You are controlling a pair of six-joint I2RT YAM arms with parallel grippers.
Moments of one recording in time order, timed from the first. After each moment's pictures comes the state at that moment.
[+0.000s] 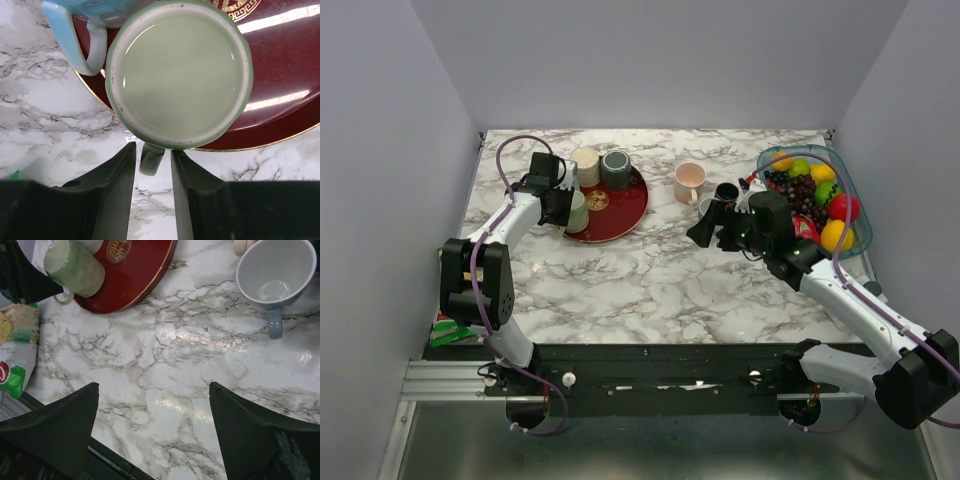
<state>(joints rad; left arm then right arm) -0.13 1.67 1.20 -0.52 0.01 0.07 0.52 1.10 0.84 -0.25 -0.10 0.55</state>
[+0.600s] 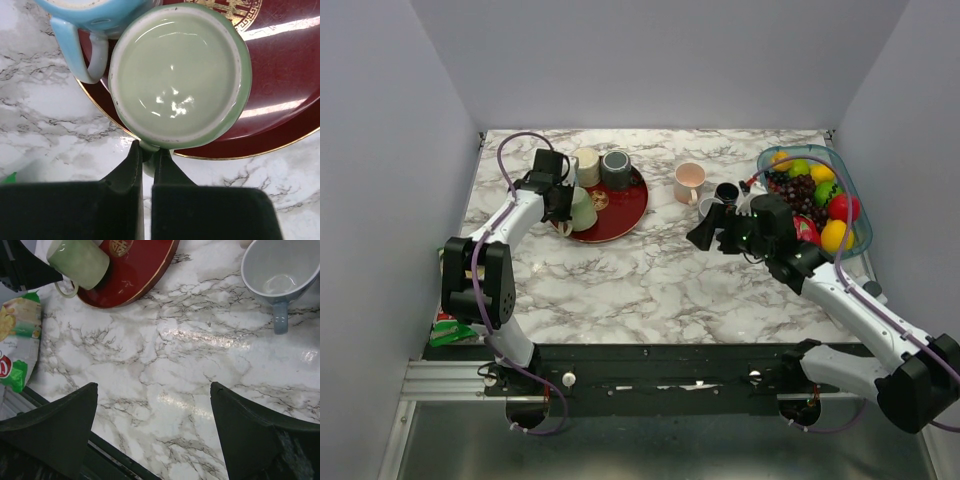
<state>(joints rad) -0.15 1.68 1.24 -0.52 0.00 0.02 0.52 1.09 0.82 -0.25 -0.12 0.55</state>
